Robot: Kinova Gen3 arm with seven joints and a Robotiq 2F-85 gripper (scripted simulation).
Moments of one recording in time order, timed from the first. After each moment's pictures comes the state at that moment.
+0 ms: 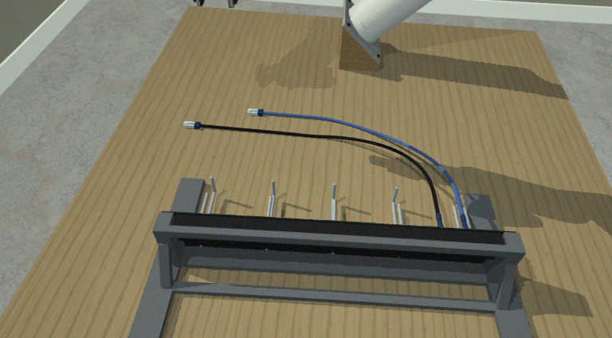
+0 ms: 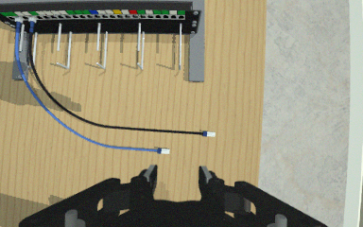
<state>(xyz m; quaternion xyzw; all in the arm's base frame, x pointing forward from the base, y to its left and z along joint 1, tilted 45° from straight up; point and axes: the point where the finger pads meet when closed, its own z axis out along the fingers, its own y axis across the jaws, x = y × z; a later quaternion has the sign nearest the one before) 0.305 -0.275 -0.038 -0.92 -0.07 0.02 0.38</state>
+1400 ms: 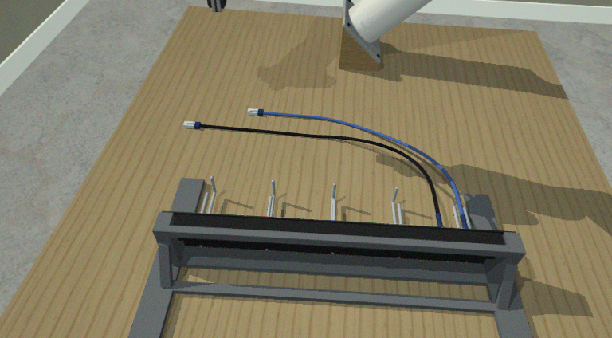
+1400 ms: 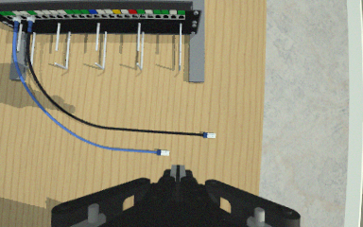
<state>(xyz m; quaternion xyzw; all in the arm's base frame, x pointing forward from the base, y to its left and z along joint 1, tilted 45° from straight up) 0.304 -0.269 -0.042 -0.92 -0.07 0.01 0.38</state>
